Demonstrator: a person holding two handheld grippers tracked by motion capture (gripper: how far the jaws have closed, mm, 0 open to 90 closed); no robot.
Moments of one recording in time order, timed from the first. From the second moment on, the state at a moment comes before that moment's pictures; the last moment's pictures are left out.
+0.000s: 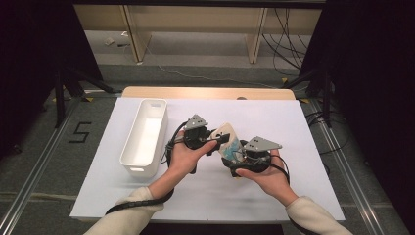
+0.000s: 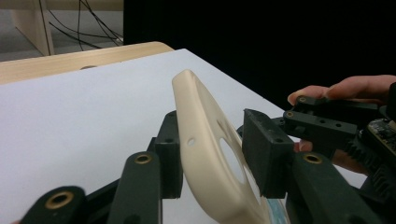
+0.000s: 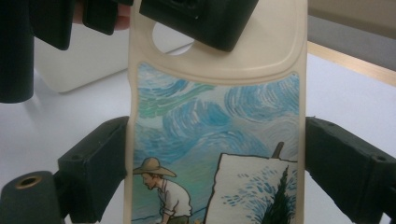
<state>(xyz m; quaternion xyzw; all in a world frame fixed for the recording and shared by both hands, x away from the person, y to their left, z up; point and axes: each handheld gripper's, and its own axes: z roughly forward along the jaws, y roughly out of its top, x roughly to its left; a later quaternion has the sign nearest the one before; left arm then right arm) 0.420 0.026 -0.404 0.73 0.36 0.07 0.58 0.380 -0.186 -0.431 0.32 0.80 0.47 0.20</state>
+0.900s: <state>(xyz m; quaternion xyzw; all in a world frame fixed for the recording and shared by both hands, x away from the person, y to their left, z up) 0.414 0.031 -0.394 0.73 0.34 0.08 0.59 0.381 -0.194 -0.422 0.33 0.78 0.49 0.21</state>
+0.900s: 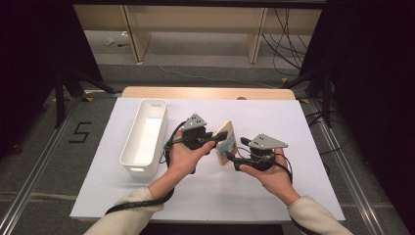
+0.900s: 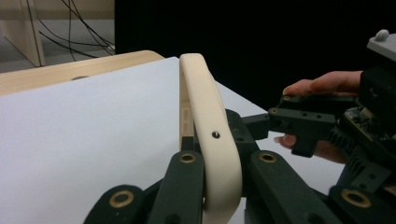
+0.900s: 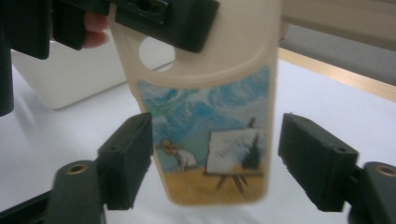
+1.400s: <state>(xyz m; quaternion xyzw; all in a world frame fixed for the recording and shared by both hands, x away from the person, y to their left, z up) 0.416 0.038 -0.389 0.74 0.32 0.07 0.59 0.388 -0.205 -0.426 0.33 0.79 0.49 0.20</state>
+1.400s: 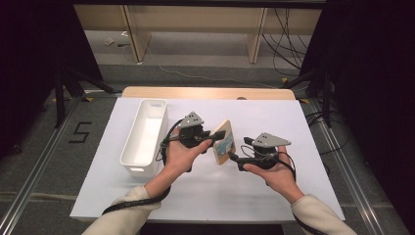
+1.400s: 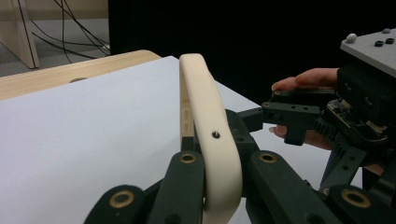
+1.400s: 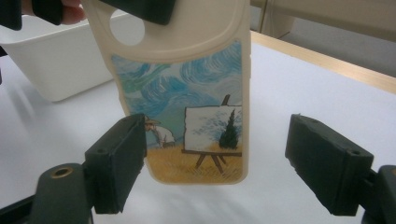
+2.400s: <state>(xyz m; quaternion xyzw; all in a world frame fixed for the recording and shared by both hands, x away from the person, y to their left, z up) 0.415 0.044 -0.387 0.76 0.28 0.04 0.58 0.394 -0.211 -0.428 0.30 0.81 0.48 0.17</state>
